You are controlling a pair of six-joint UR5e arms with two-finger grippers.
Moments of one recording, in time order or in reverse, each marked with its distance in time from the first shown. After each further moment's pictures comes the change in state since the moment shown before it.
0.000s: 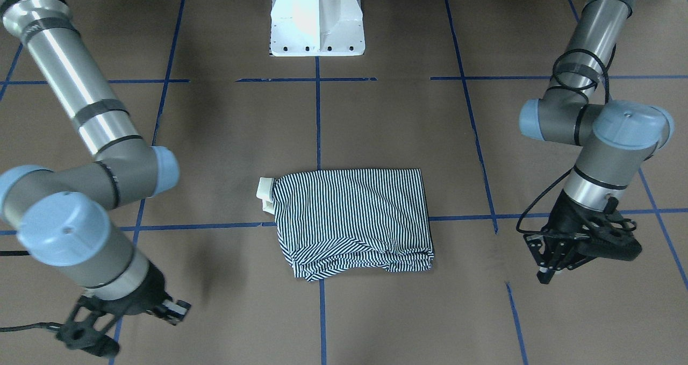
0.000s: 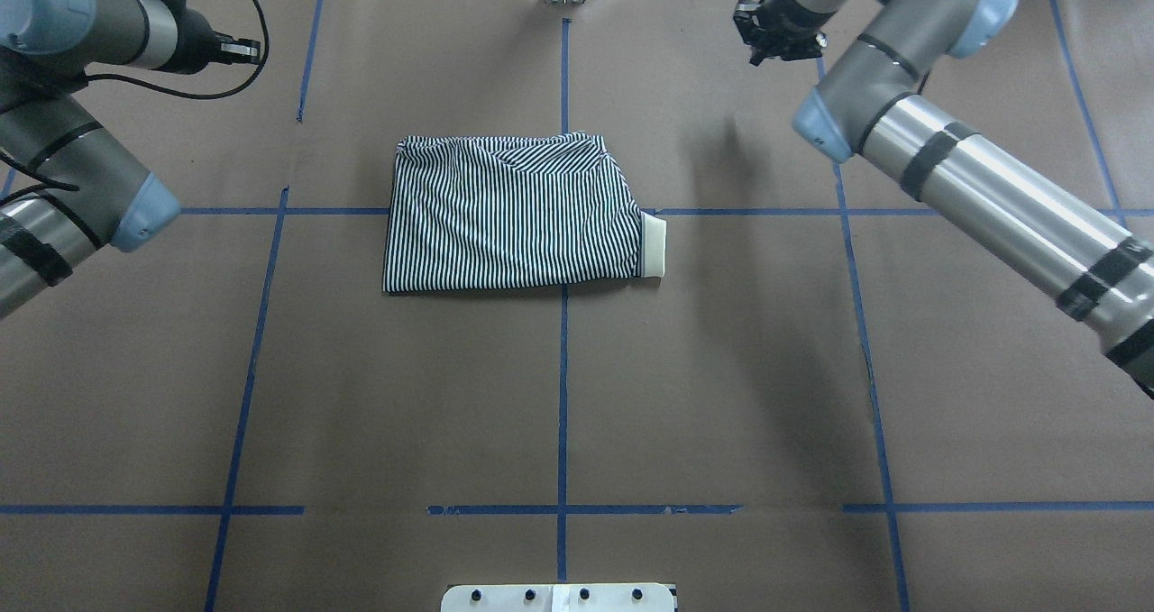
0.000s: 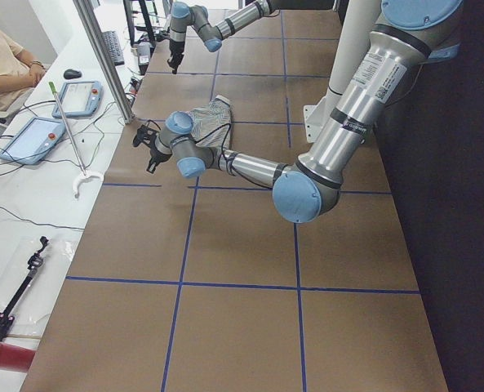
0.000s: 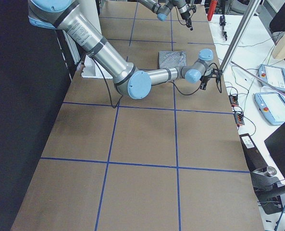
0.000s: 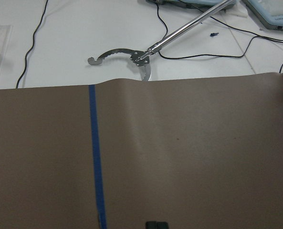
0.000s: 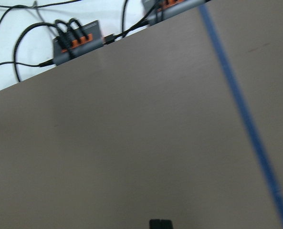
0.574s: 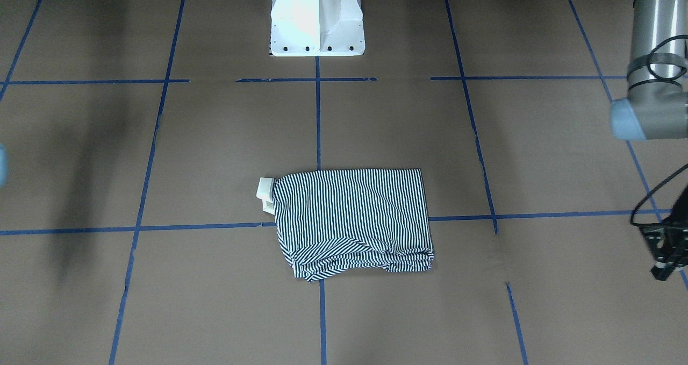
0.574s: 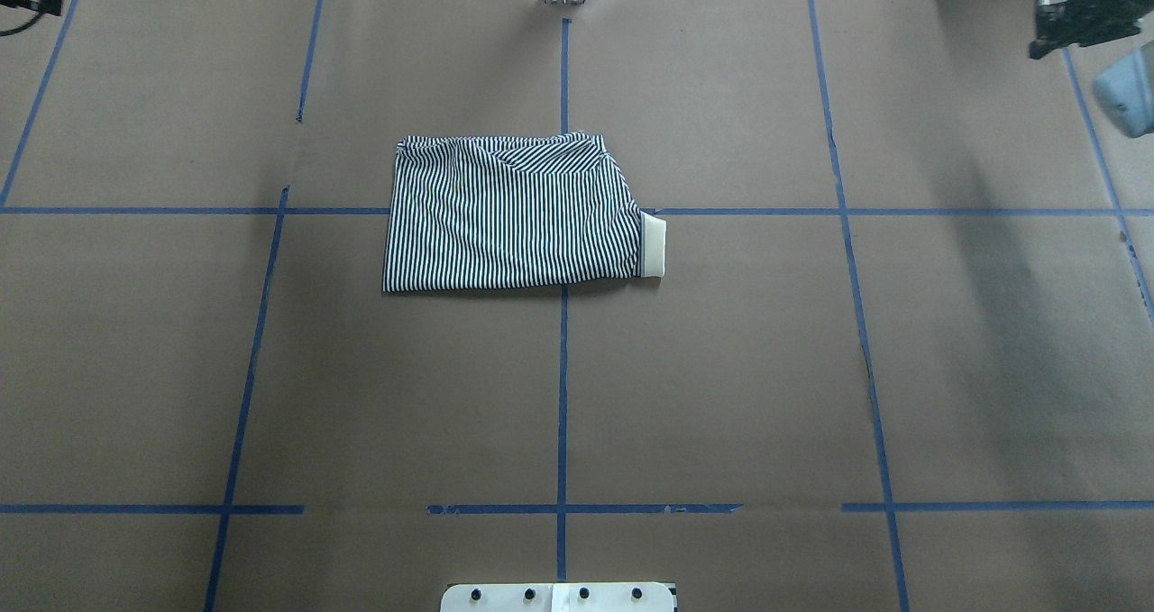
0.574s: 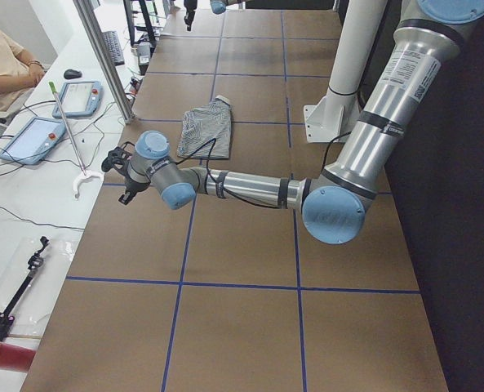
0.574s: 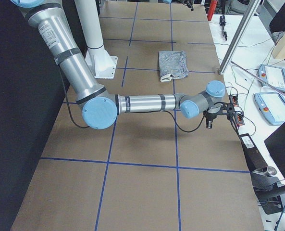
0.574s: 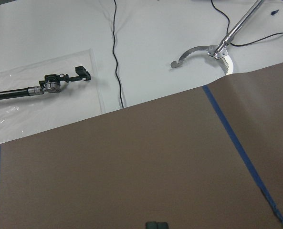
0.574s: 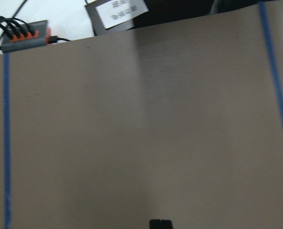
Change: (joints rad) left arm -0.302 0.087 0.000 0.079 -0.304 0.331; right arm 0.330 -0.325 0.211 -0.206 0.156 -0.607
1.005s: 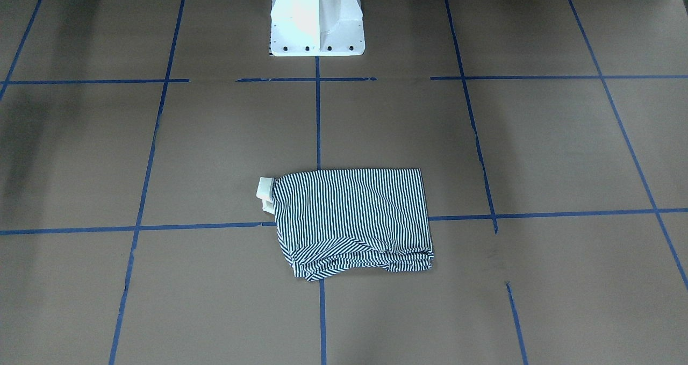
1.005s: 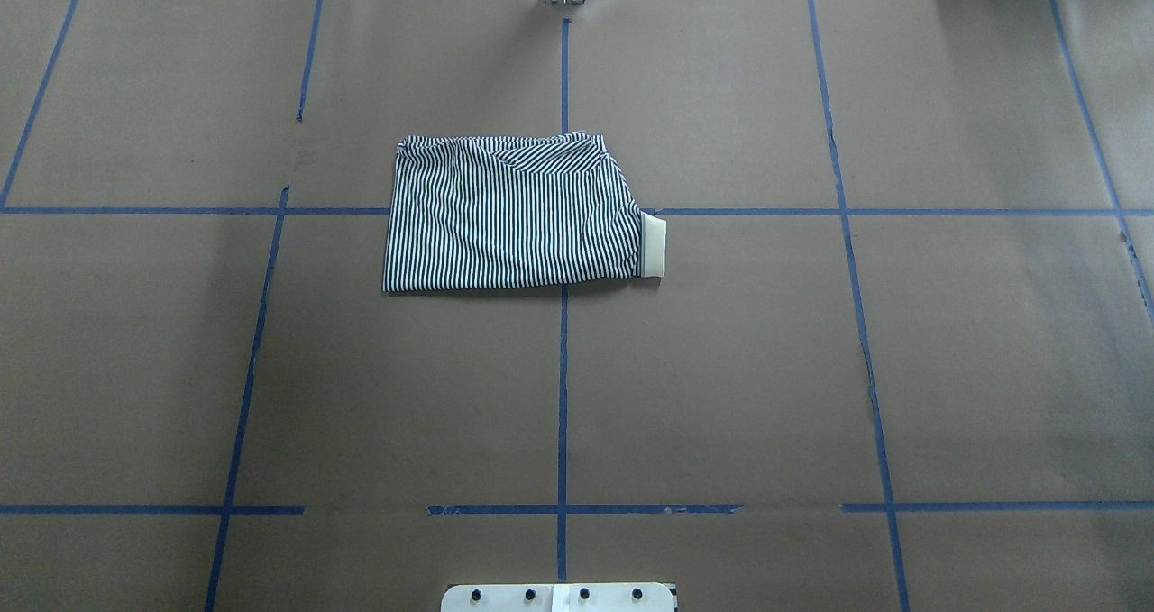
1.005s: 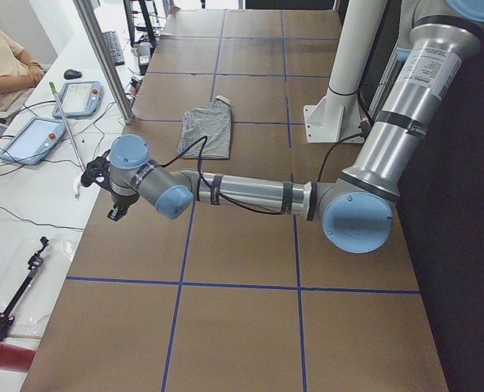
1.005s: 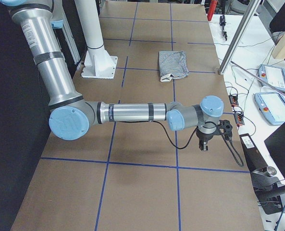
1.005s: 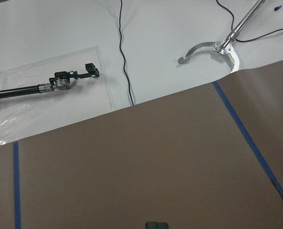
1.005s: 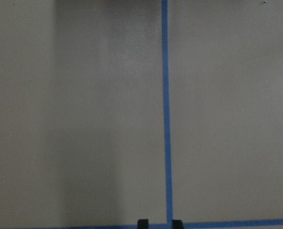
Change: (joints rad) left arm -0.163 0.062 -0.076 0.239 -0.192 0.213; right arm 0.161 -0.196 0.180 -0.205 0.024 -0.373
